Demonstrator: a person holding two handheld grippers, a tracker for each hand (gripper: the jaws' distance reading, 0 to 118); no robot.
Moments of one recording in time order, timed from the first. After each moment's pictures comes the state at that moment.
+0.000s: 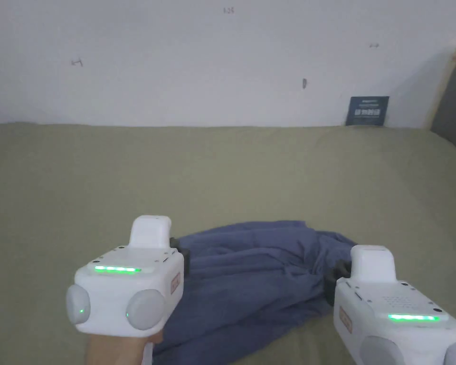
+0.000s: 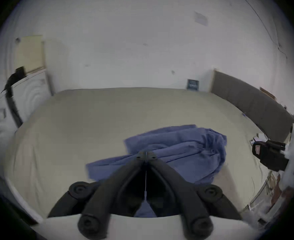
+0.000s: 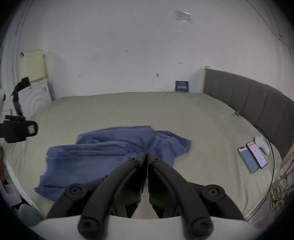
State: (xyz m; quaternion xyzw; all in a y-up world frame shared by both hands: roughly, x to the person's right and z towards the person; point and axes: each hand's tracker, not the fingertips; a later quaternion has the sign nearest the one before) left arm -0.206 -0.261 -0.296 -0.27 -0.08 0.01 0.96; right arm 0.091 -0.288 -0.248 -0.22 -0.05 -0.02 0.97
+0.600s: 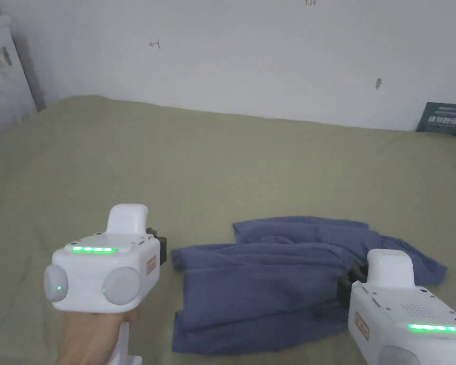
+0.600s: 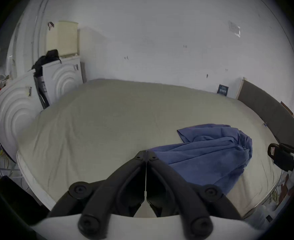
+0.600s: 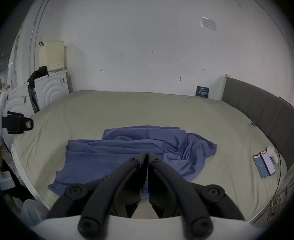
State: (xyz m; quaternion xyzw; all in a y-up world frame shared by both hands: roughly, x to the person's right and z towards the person) left arm -0.323 -0.281 -0.310 -0.31 0.01 0.03 0.95; right arm 0.023 -0.295 -0.253 -0.22 0.01 0.01 0.97
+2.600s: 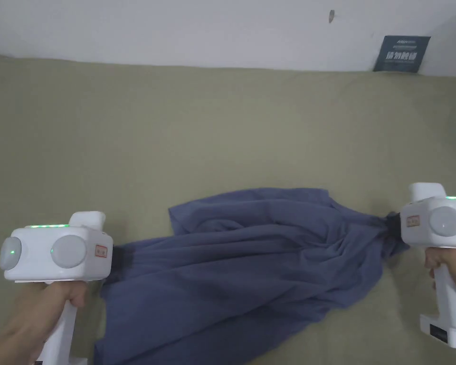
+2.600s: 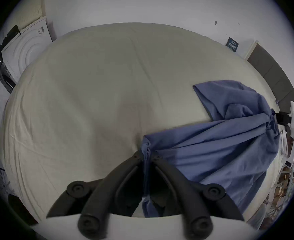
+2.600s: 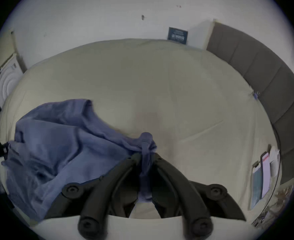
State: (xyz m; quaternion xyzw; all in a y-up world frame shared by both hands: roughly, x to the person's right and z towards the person) left arm -0.291 -0.377 -0.460 -0.51 -0.04 0.02 0.86; right arm 0.241 -0.358 -0.451 -0.44 -0.07 0.01 0.89
